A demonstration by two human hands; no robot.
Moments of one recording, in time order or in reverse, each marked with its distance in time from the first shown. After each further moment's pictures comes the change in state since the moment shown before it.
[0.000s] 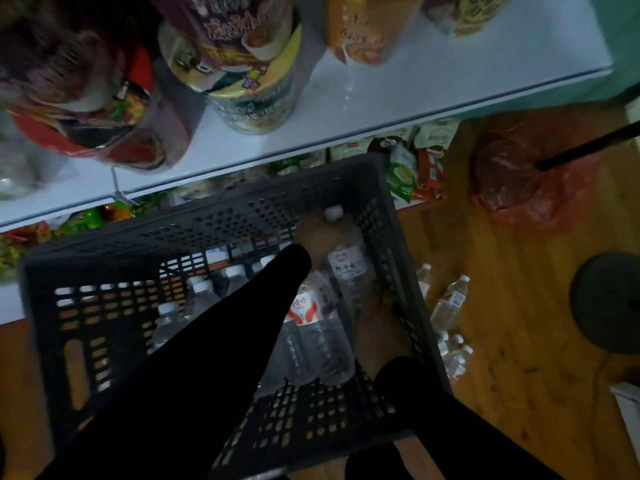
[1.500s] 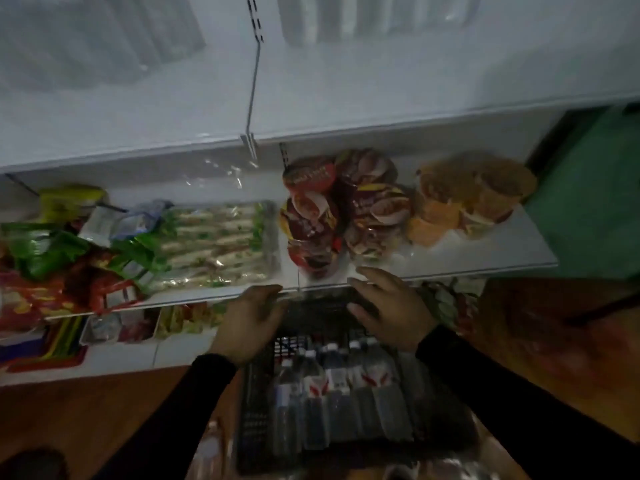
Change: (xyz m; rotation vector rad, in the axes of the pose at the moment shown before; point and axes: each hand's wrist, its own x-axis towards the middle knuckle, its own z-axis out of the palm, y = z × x) left_hand -0.353 0.080 -0.265 0.527 0.547 0.502; right_hand -0.125 -0.170 -0.276 -0.015 0.396 -0.958
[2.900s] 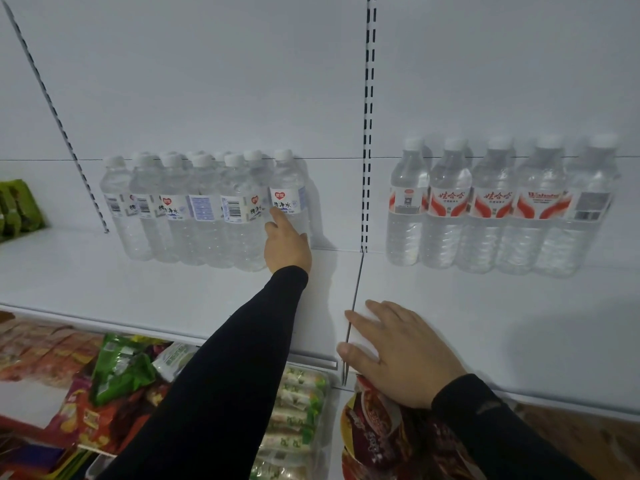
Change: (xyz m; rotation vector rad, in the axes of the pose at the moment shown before) left_hand 0.299 0.098 -0.218 0.051 0.920 -0.244; right_hand 0.218 -0.086 -0.173 -0.254 -0.087 -0.143
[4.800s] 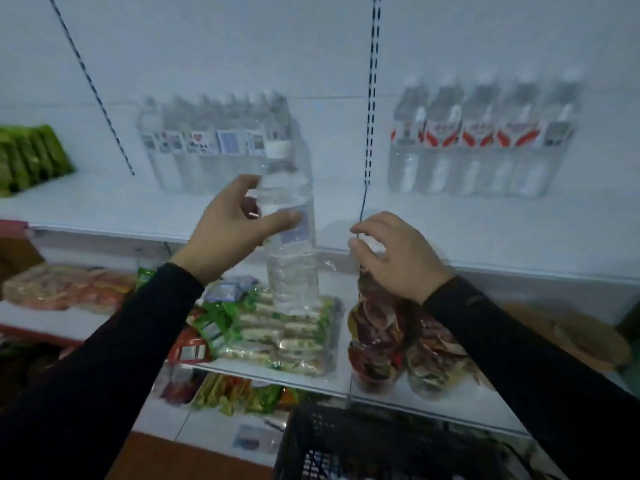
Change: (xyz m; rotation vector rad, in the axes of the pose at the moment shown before) left_hand -0.145 -0.058 -0.233 -0.553 -0.503 0.162; right_hand -0.052 -0.042 0.002 0.381 0.505 -0.154
